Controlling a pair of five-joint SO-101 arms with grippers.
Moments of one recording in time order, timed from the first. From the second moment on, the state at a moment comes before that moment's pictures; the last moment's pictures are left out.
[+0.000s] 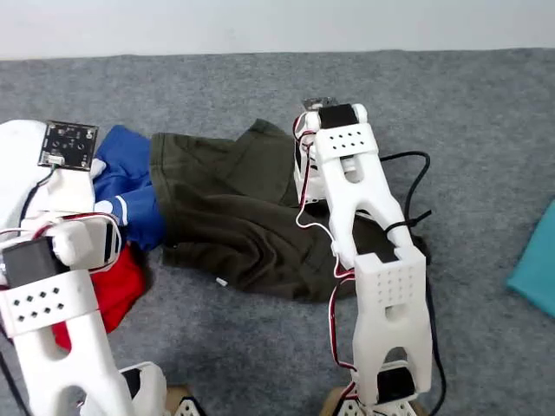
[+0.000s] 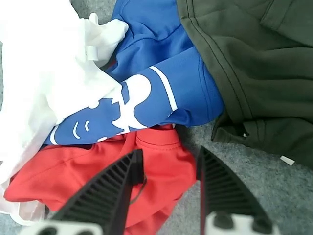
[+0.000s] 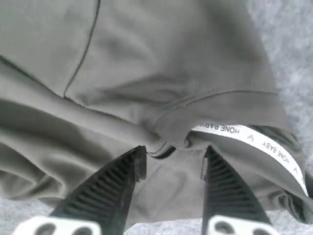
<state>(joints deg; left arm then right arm) -22.2 -39.9 29.8 83.5 -14.1 -16.0 42.8 -40.2 100.4 -5.6</state>
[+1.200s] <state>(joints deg) -22.2 -40.2 31.9 83.3 -14.3 -16.5 41.2 -37.5 100.4 -5.6</state>
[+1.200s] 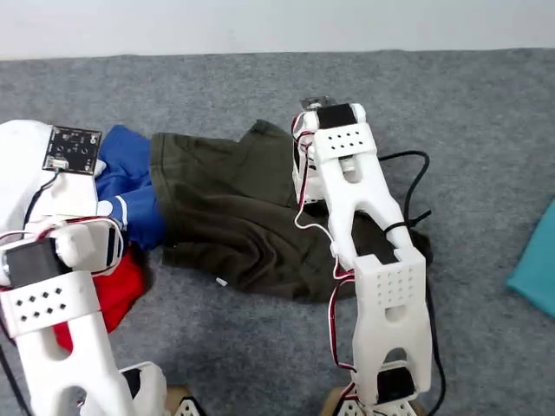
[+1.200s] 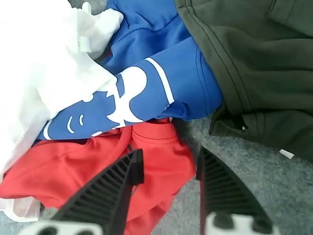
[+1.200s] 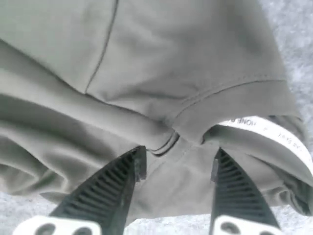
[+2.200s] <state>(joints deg) -22.2 -40.4 34.0 81.6 -14.3 -15.4 53.5 -47.1 100.2 -4.3</state>
